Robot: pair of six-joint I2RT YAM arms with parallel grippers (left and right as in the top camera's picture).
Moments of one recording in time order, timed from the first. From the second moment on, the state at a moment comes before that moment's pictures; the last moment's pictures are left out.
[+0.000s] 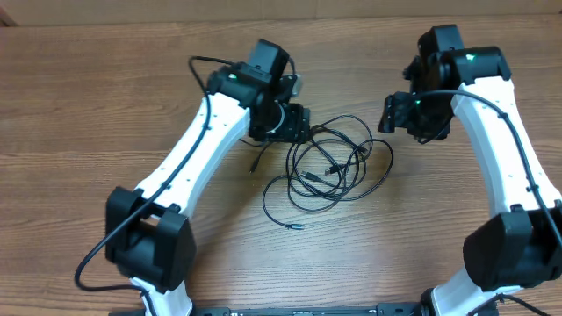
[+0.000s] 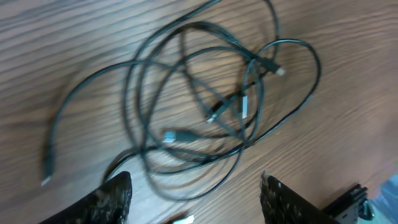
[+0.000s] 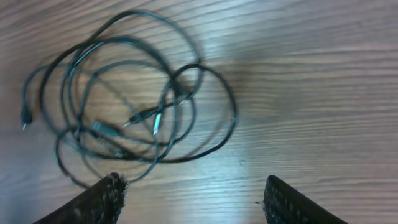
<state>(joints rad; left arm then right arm) -0.46 1.90 1.68 -1.02 0.37 -0.32 0.07 1.80 1.70 -1.36 -0.15 0.22</state>
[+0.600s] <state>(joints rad) -0.63 2.14 1.68 -0.82 0.45 -0.39 -0.10 1.80 1.38 -1.14 -0.24 0.20</state>
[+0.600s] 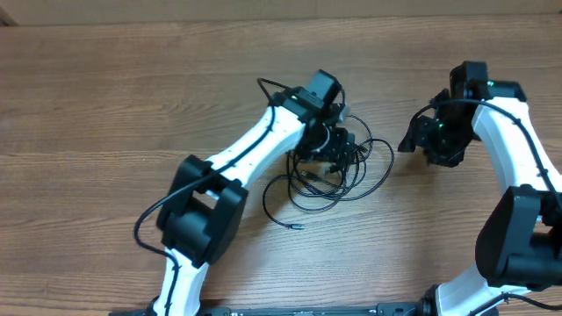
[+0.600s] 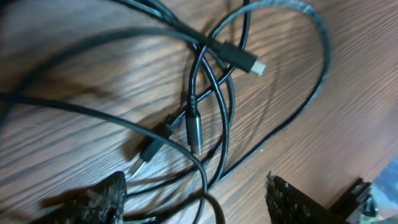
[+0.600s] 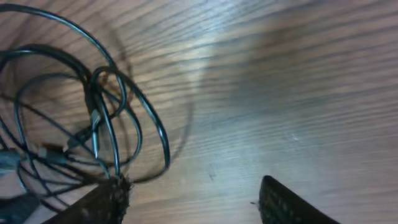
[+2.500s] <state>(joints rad) 0.02 1.75 1.69 -1.32 0.22 -0.39 -0.10 1.65 1.57 -0.82 -0.79 0.20</state>
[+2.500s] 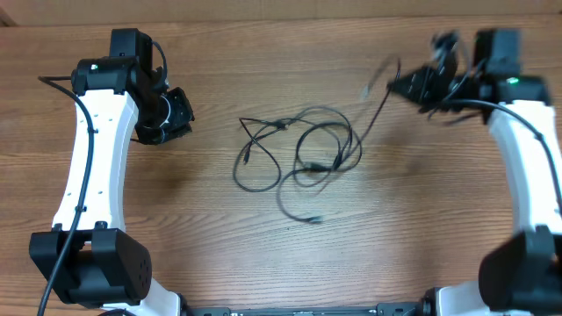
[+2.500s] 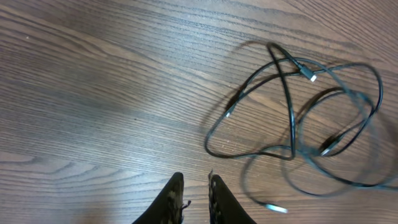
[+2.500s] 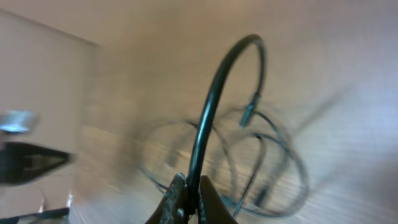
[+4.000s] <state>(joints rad) -0.07 1.75 1.69 -1.28 0.20 -0.39 -0.11 1.55 2.23 -0.62 0.19 0.53</state>
